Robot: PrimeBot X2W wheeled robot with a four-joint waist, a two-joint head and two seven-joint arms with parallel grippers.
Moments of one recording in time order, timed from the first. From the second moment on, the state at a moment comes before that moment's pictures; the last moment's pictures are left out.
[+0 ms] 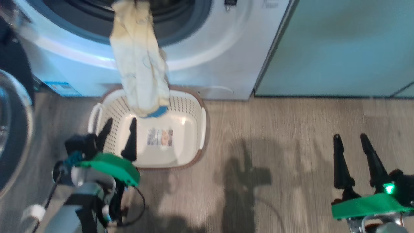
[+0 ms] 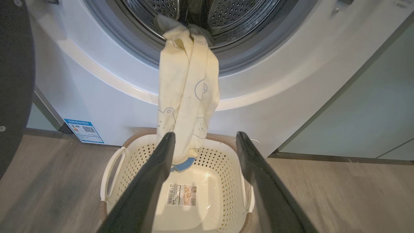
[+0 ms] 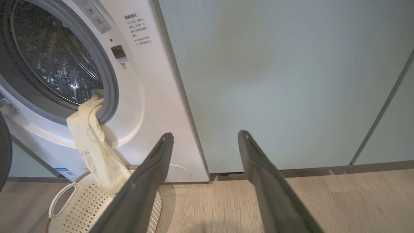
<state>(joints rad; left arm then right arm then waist) -0.22 0.30 -0.29 0.21 -0.56 0.19 -0.23 0.00 -0.04 0.09 0.02 0.24 0.13 -0.25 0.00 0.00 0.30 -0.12</state>
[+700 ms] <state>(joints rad) -0.68 0.37 -0.25 0.71 -0.58 0.05 -0.23 -0.18 -0.04 0.14 0.00 0.35 0.13 -0.25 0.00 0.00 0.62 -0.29</state>
